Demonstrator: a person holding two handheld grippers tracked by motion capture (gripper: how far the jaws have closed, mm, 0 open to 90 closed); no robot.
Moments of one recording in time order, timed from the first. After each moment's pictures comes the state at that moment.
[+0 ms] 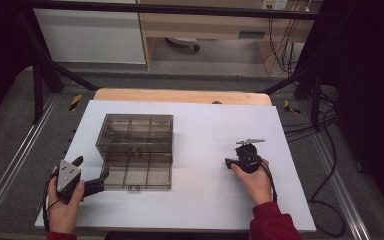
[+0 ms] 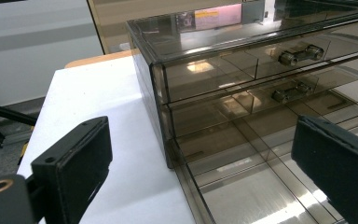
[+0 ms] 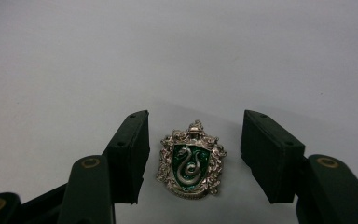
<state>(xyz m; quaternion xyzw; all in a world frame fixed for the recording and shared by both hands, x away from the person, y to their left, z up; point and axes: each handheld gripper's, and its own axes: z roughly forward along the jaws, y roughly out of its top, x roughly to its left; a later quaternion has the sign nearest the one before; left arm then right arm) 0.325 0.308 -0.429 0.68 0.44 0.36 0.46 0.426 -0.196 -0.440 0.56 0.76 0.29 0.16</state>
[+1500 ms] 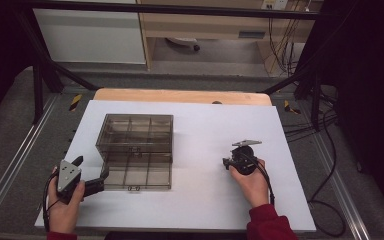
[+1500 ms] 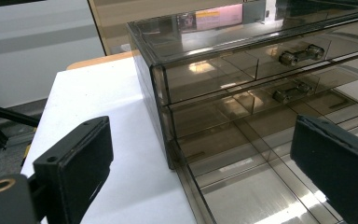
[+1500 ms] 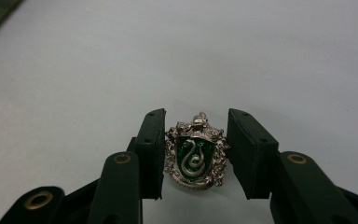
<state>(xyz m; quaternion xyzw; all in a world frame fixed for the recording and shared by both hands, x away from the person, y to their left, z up) 0.325 0.307 -0.428 0.69 0.44 0.36 0.45 0.417 -0.184 -0.434 0.53 0.77 0.31 0.17</state>
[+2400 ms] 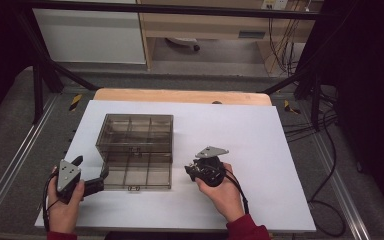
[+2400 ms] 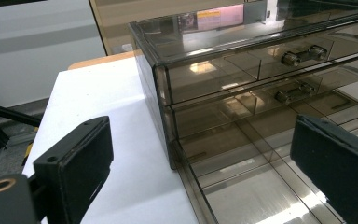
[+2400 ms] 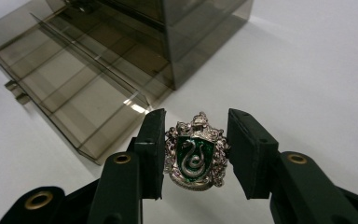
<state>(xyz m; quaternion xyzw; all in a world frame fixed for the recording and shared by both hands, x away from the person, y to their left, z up) 0.326 0.308 -0.428 0.68 0.44 0.36 0.45 0.376 -0.086 -0.411 0.39 0.81 0.40 0.14</state>
